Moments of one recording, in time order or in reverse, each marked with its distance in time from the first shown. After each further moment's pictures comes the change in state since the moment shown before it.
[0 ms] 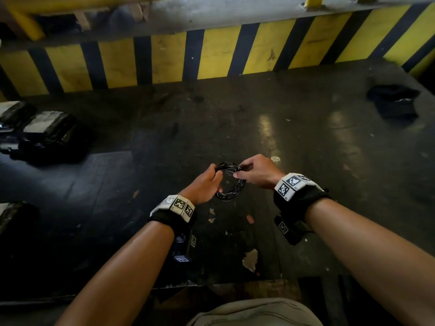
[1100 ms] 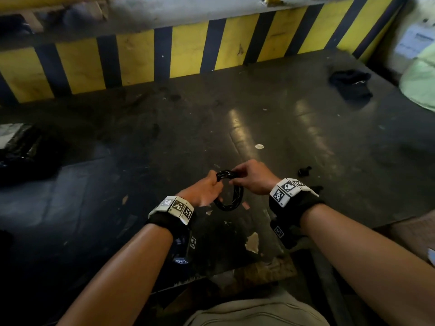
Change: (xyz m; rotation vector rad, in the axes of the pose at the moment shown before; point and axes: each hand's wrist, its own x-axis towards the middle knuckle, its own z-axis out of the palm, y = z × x) left_hand -0.024 -0.010 -0.001 0.107 -0.297 -0.034; right_hand -0.043 0.002 0.037 -0.013 0.039 0.045
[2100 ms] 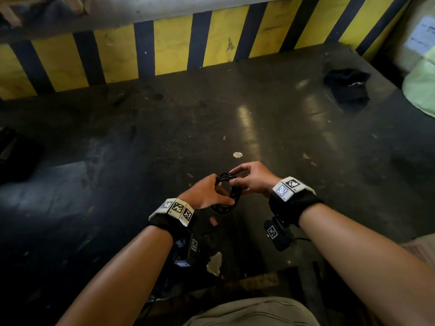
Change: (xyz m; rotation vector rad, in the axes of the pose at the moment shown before) left_hand 0.104 0.072 0.060 0.023 0.013 -0.070; right_hand 0.032 0.100 -0.088 0.482 -0.092 0.186
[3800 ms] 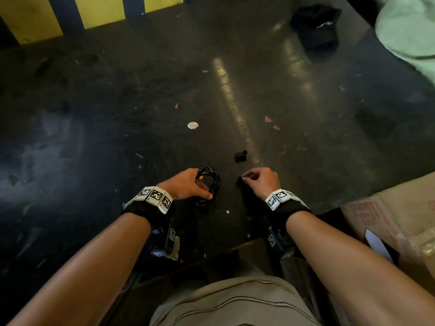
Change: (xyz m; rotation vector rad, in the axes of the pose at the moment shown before) left_hand 0.073 0.019 0.073 0.085 -0.234 -0.172; right_hand -0.013 0.180 -0.074 -0.290 0.415 0.216
